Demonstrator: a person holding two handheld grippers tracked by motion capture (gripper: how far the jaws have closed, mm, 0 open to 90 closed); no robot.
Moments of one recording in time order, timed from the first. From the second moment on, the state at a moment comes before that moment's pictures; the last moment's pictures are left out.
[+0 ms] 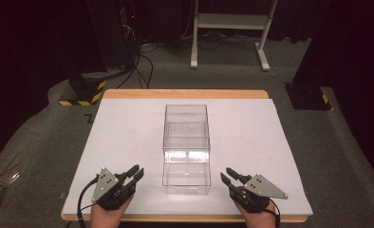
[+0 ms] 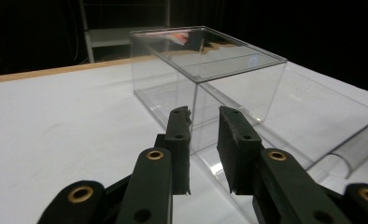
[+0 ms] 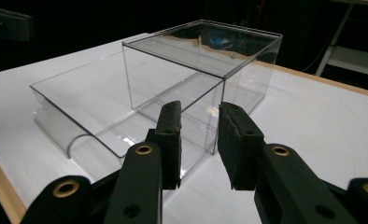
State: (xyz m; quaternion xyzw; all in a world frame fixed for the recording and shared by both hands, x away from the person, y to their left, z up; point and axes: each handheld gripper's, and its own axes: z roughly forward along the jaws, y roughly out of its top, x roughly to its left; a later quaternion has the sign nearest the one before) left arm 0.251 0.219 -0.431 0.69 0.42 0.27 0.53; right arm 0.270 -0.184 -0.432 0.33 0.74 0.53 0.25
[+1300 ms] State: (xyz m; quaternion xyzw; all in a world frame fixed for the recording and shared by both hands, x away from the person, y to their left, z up) left arm 0.335 0.286 -0.496 0.70 0.54 0.29 0.37; right arm 0.342 -0.234 -0.473 0.45 0.74 0.42 0.28
